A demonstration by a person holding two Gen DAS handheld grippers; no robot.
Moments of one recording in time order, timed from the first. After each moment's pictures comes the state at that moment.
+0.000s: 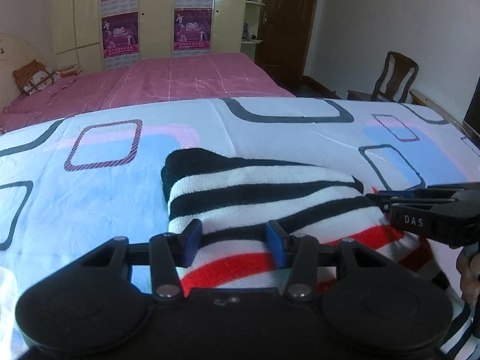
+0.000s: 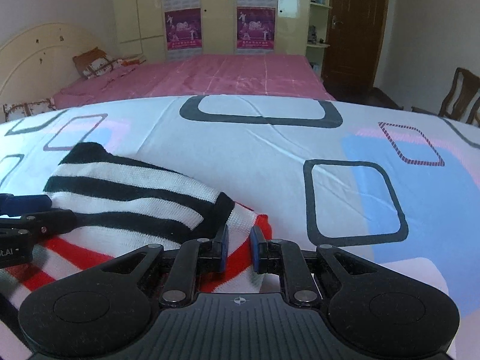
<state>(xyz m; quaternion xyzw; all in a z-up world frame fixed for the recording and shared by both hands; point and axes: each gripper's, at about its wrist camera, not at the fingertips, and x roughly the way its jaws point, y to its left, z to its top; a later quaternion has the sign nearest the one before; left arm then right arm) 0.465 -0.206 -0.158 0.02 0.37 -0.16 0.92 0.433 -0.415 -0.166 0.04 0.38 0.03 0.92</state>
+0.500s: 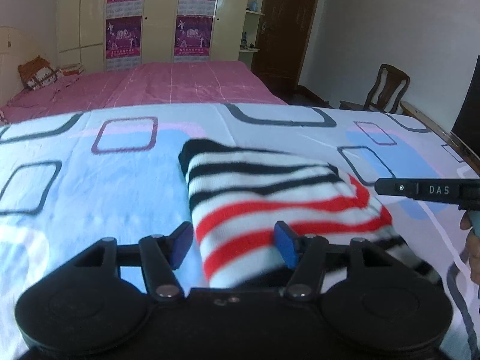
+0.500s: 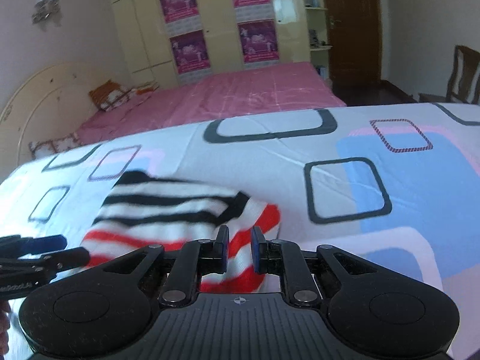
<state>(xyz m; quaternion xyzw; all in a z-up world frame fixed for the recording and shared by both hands) 0.400 -0.170 -0.135 0.00 0.36 -0.18 0.92 0.365 -0.416 -0.115 0.09 0.35 0.06 0.93</state>
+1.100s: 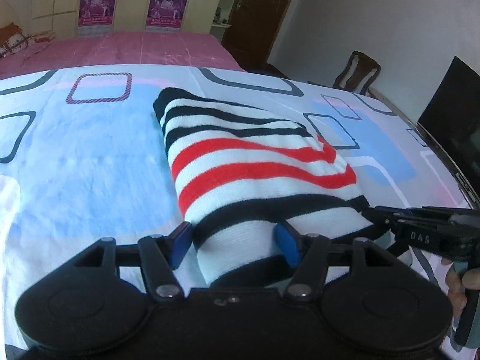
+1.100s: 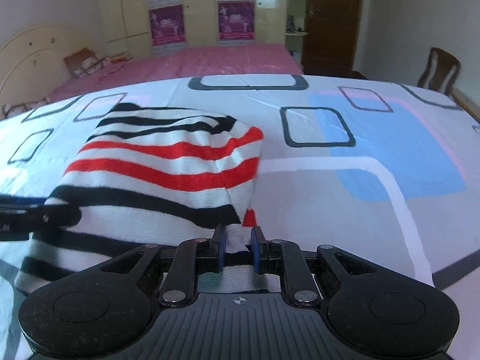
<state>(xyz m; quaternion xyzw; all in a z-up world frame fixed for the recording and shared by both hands) 0.385 -0.153 -0.157 -0.04 0.41 -0.25 0.88 0.300 -0.386 -0.137 0.06 0.40 -0.03 0.92</state>
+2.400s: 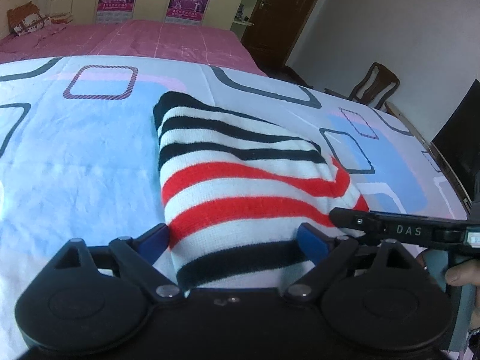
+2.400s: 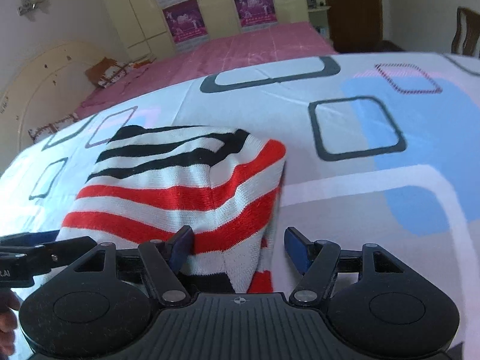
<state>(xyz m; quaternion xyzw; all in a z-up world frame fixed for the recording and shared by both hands) 0.419 -0.178 -0.159 -0.08 0.42 -0.21 0.88 0.373 -0.426 -0.158 0.16 0.42 0.07 0.89</state>
